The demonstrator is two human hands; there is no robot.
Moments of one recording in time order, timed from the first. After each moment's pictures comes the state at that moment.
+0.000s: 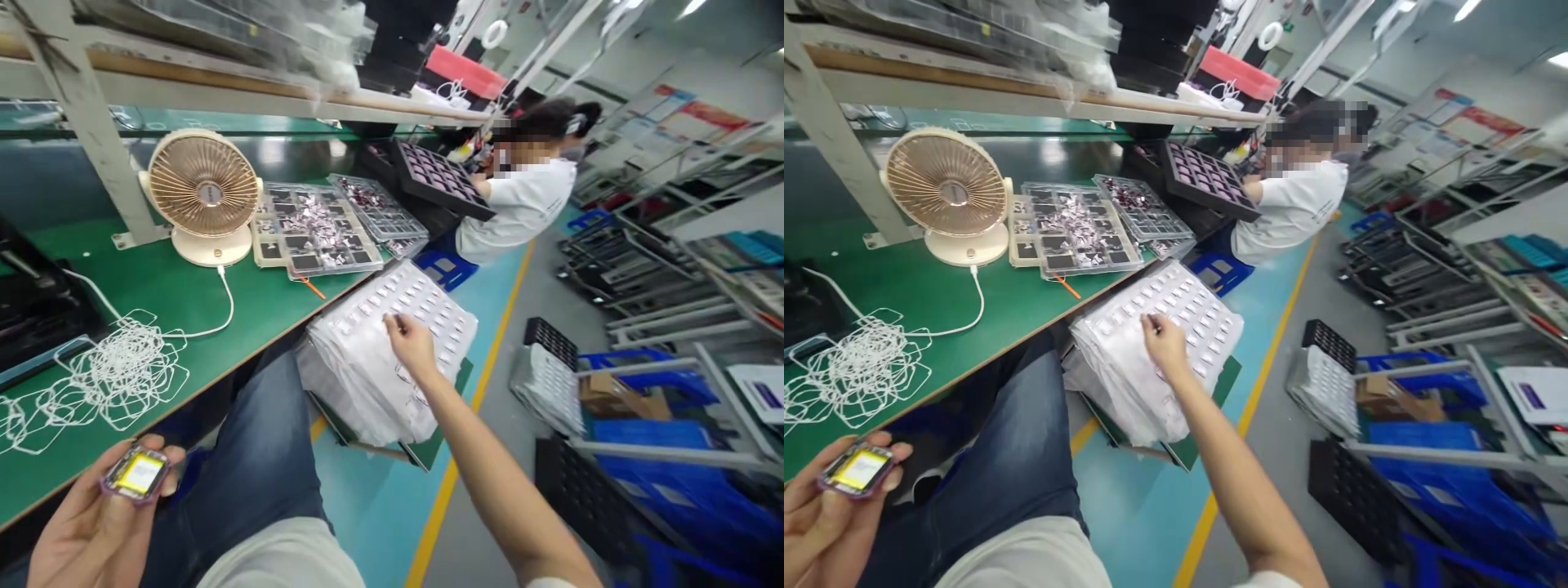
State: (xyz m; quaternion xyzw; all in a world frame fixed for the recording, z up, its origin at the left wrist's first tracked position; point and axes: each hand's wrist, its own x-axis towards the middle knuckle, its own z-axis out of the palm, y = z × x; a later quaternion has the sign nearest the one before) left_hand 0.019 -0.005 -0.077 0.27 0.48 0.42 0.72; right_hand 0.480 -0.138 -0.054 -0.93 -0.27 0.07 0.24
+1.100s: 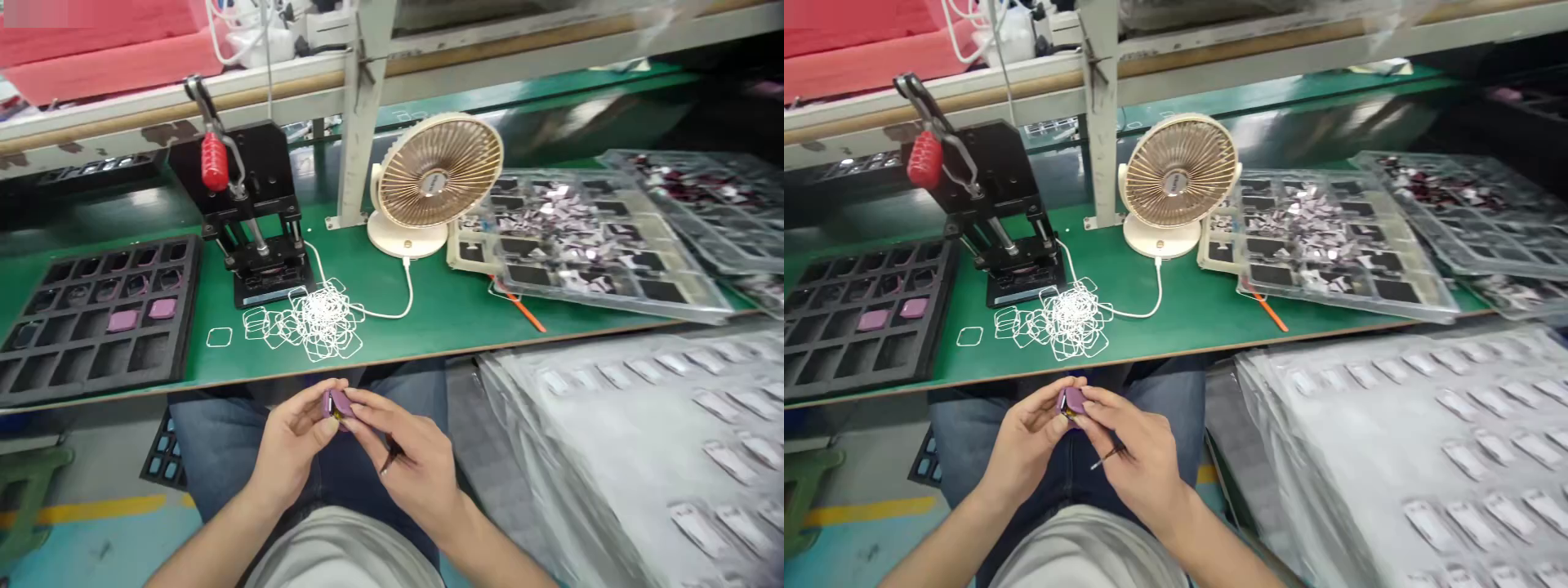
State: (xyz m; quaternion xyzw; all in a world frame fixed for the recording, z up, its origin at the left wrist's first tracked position) left_hand 0.034 -0.017 -0.066 0.35 0.37 0.44 0.74; right_hand 0.212 -0.050 -0.062 -0.48 -0.64 0.21 0.56
